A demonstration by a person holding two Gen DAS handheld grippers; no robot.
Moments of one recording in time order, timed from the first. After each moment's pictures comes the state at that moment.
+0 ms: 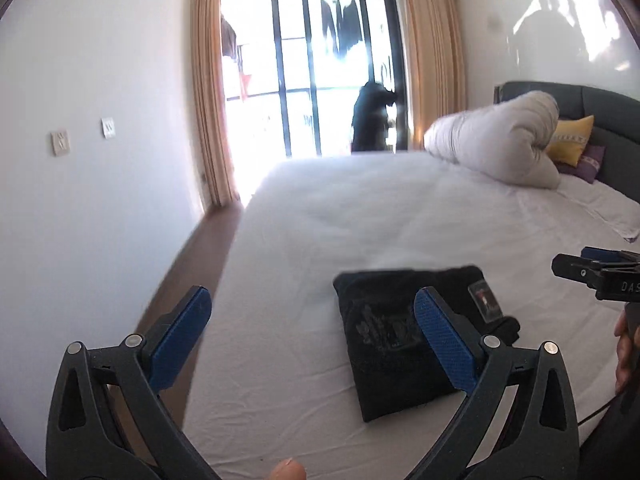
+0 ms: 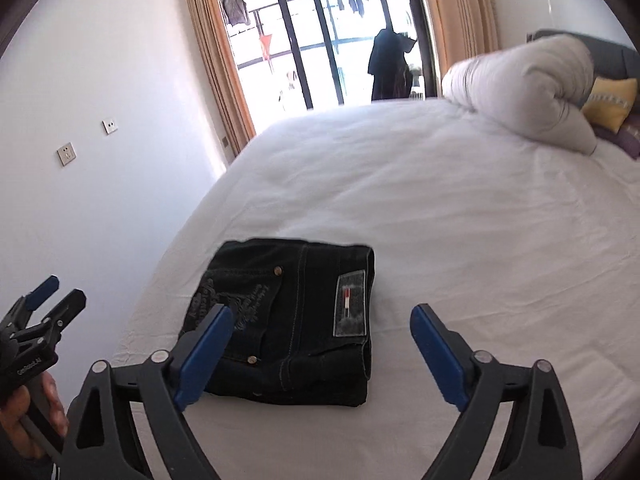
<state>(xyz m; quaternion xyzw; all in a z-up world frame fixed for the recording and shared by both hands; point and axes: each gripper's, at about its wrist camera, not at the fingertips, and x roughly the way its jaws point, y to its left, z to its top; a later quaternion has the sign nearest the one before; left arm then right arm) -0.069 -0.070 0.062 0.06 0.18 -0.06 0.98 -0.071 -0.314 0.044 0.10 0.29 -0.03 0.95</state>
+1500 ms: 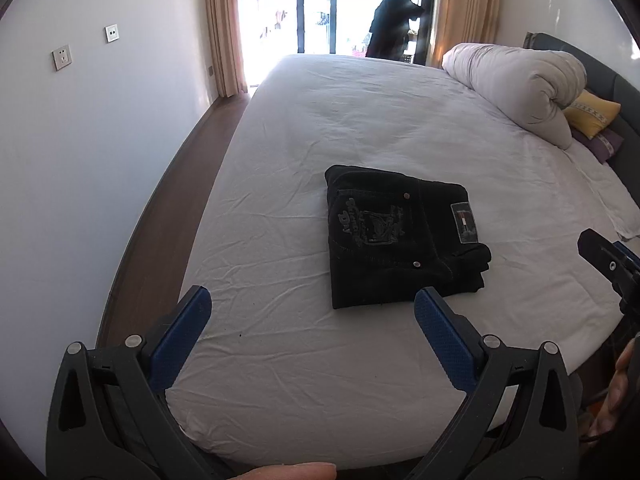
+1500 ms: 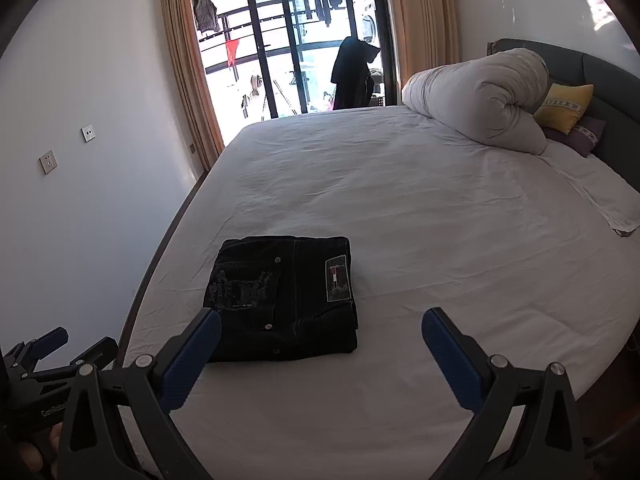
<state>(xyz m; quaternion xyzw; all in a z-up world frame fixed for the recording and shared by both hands) -0.072 -0.089 0.053 0.02 0.41 -0.05 0.91 -0.115 -0.275 0.077 0.11 0.35 -0.10 0.93</state>
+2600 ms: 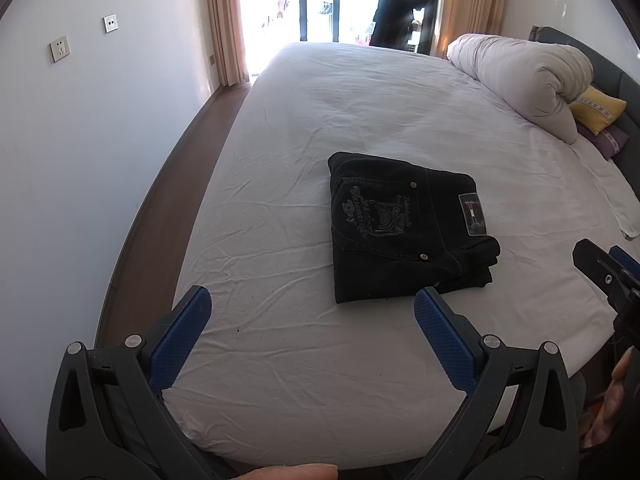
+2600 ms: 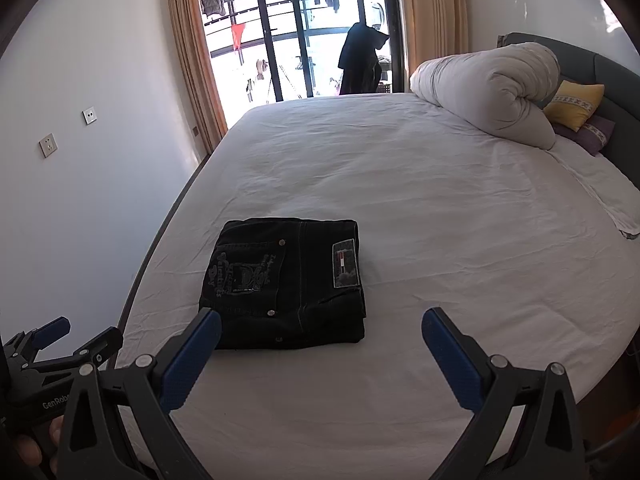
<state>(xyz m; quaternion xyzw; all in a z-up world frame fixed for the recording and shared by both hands) -0.060 -0.089 0.040 0.02 0.43 -0.04 0.90 -0.105 -0.270 0.063 0.10 0.37 -0.09 0.92</state>
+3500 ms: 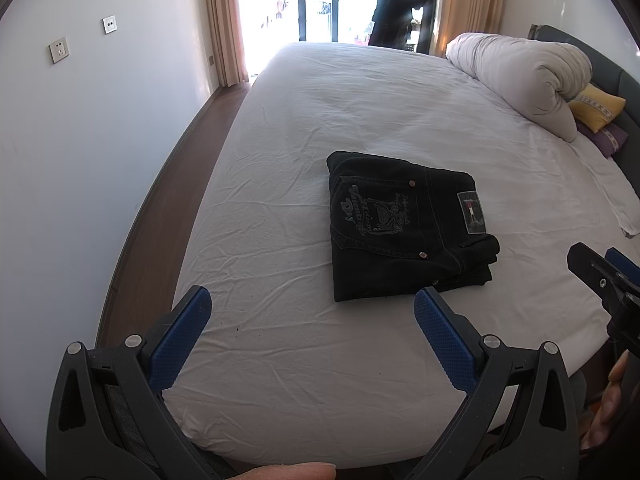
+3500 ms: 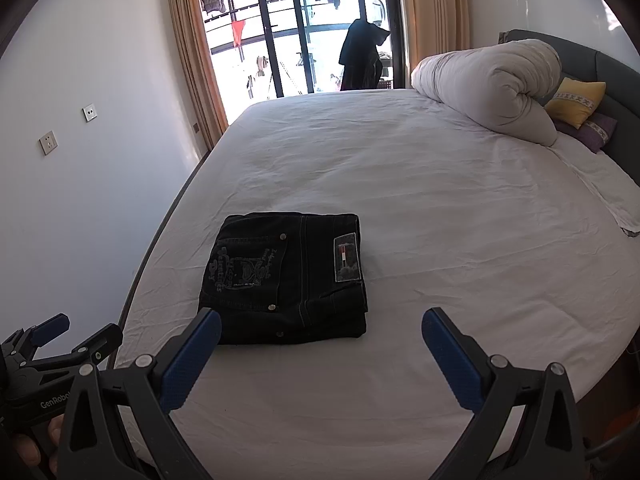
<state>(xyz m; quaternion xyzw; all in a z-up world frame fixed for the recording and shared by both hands) -0.061 -0.090 0.040 0.02 0.43 -0.04 0.90 -0.106 -0.269 0.057 0.10 0.38 -0.08 0.92</state>
